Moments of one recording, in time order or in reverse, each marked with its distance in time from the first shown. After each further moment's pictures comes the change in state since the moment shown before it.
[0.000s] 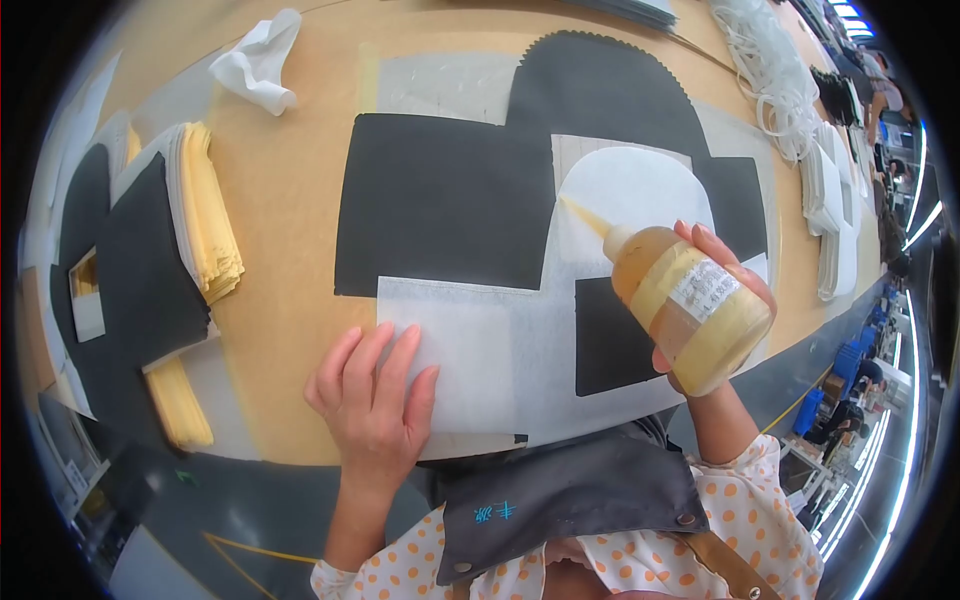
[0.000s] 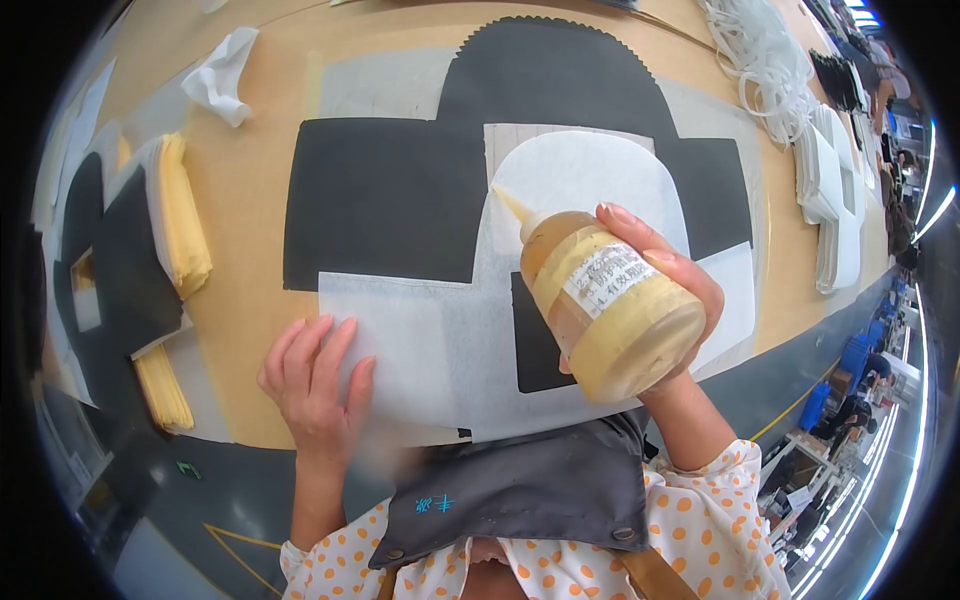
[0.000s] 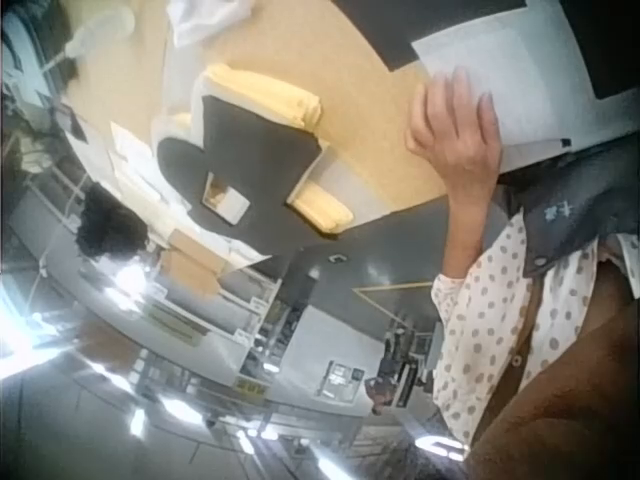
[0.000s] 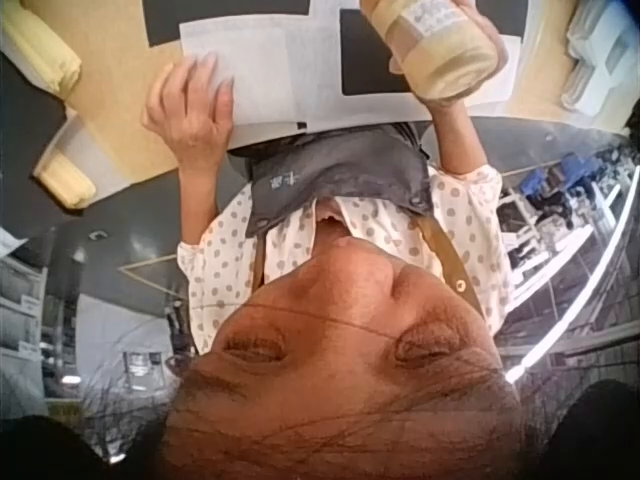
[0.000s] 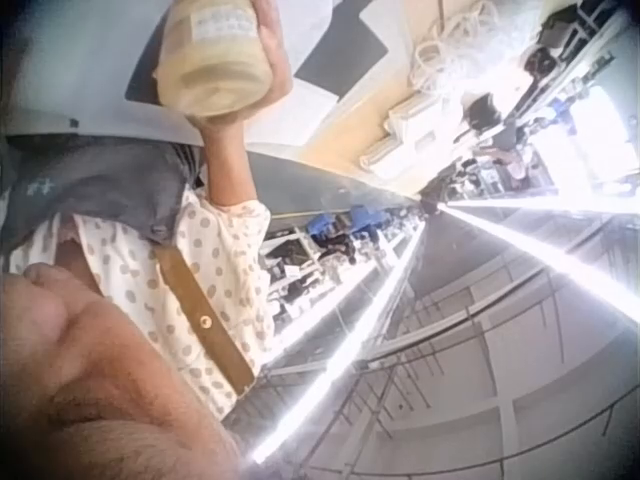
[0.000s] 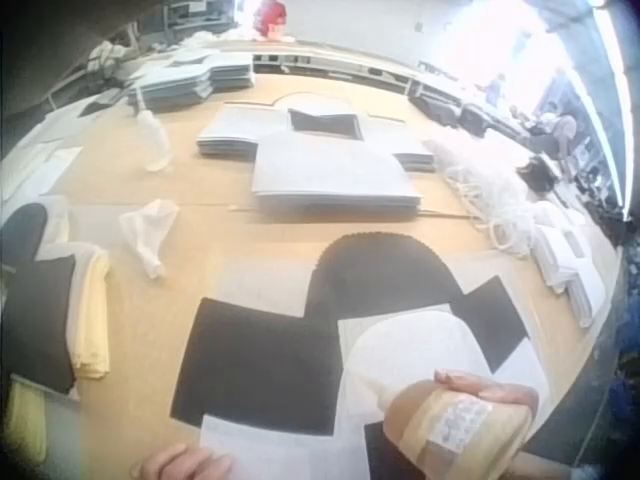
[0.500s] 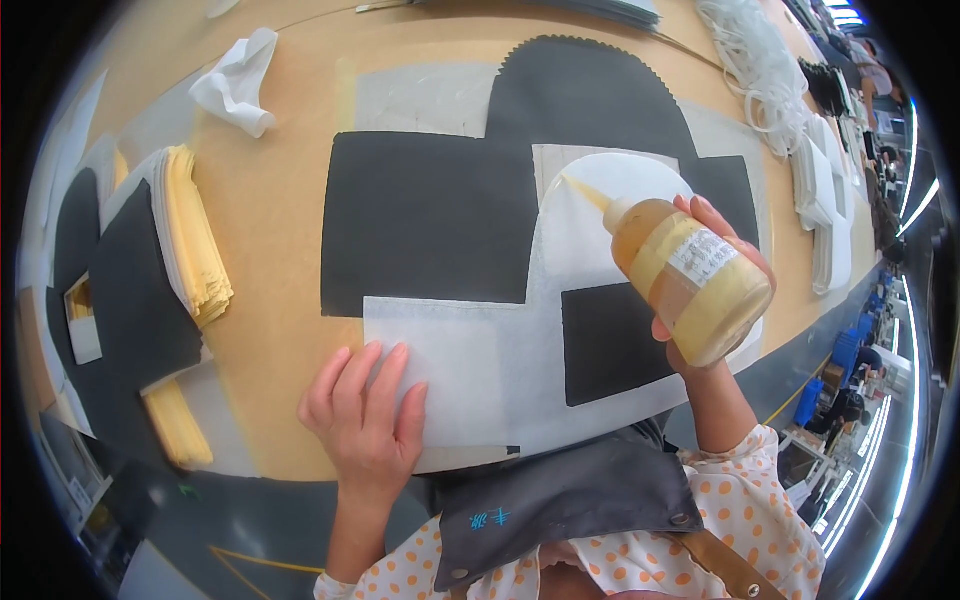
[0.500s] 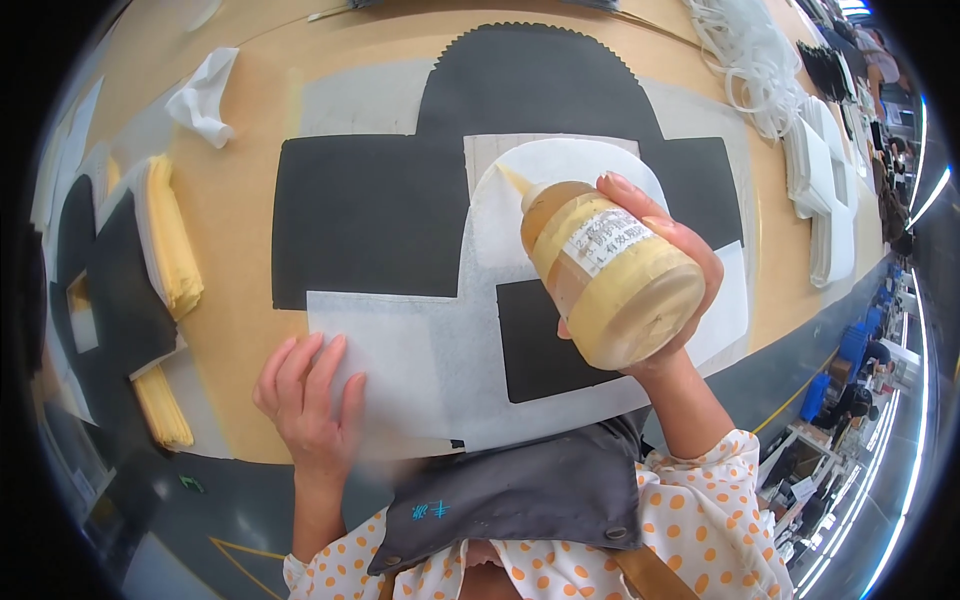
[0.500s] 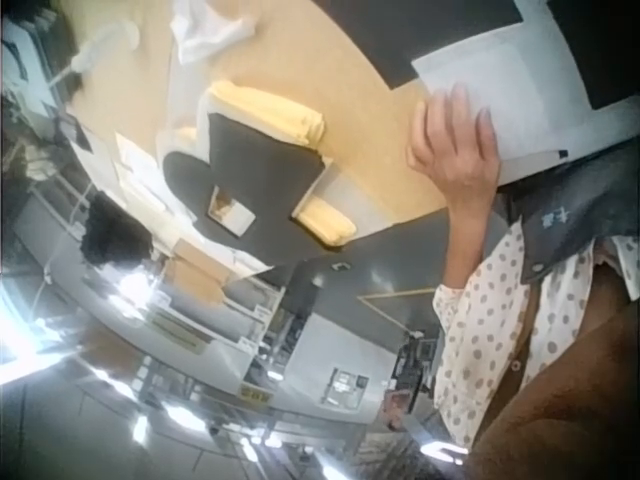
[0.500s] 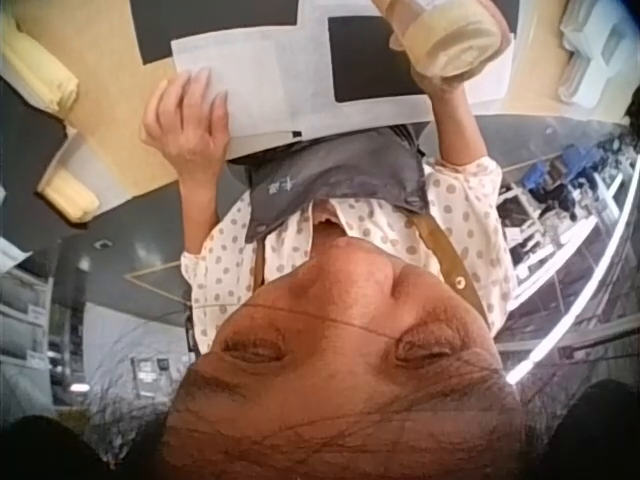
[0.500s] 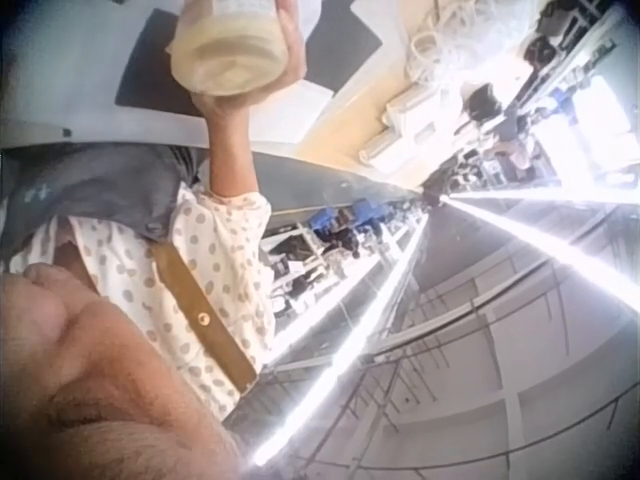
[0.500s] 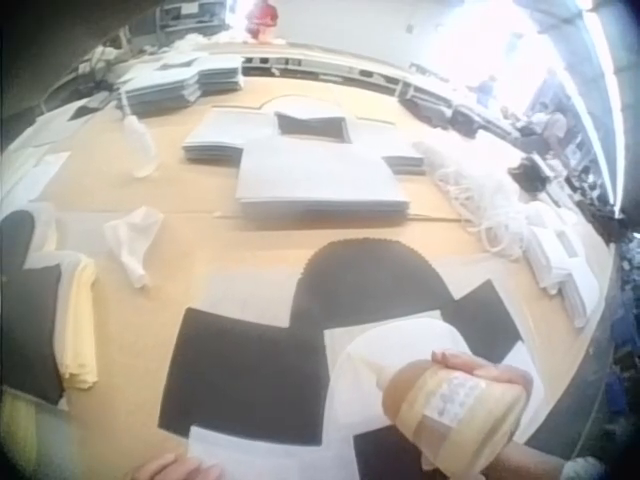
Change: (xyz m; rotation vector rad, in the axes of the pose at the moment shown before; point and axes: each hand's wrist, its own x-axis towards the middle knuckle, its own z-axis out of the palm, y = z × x) left_hand 0.001 0.001 -0.002 -0.005 -0.018 -0.008; right_hand 0.014 0.012 -0.007 -0.068 0.063 0.023
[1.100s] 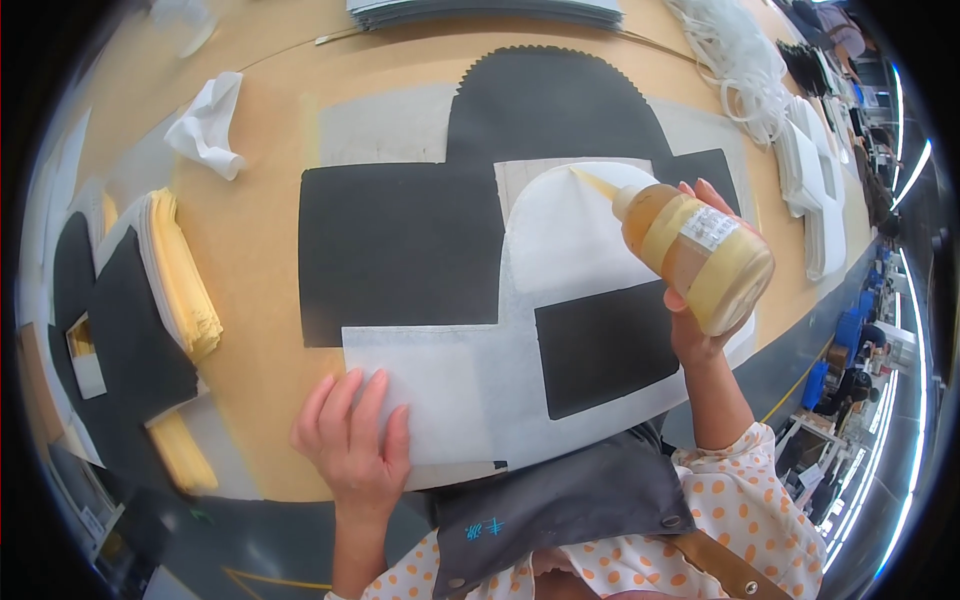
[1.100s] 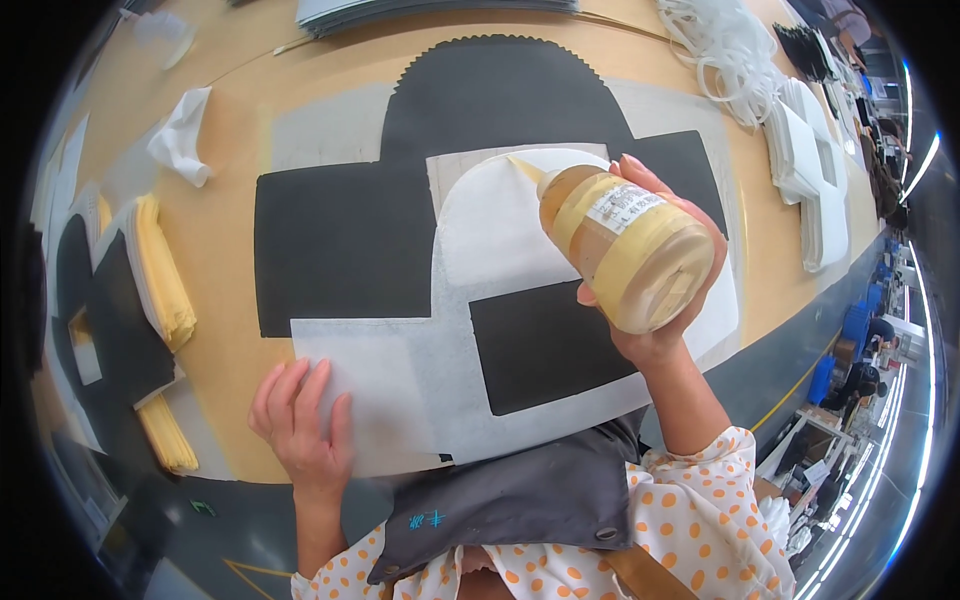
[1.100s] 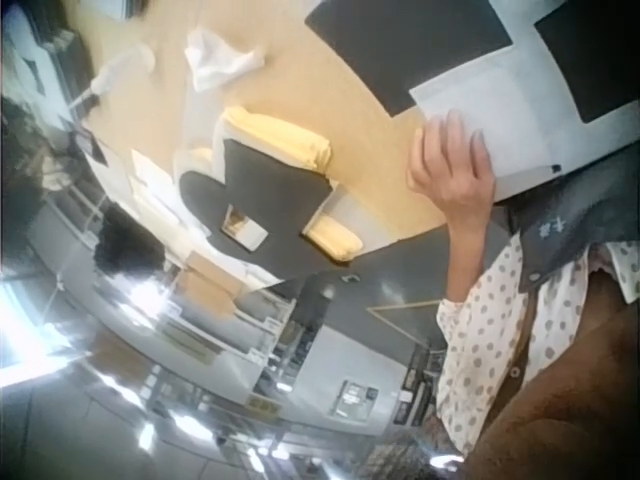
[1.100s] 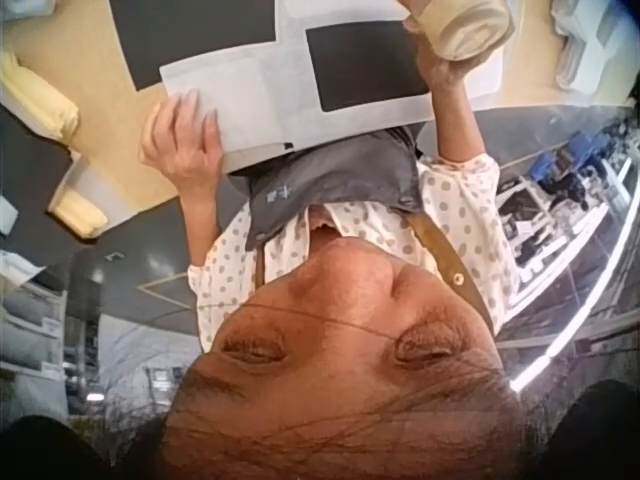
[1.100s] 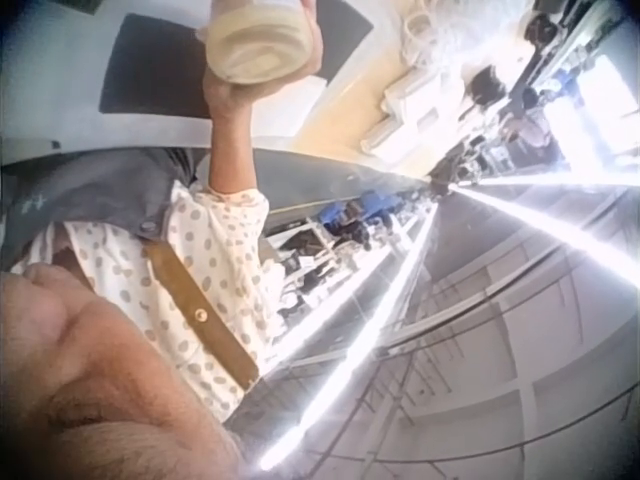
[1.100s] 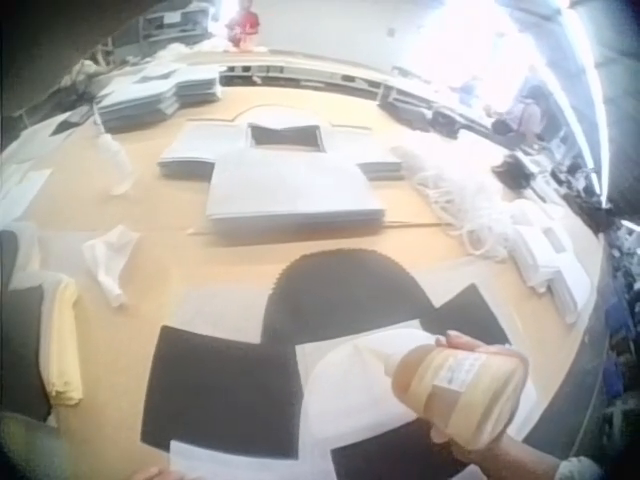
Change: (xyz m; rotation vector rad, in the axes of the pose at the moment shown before) left_hand 0.000 0.000 -0.002 0.013 -0.012 0.014; right_hand 0.000 0.010 -0.017 -0.040 0.169 0.128
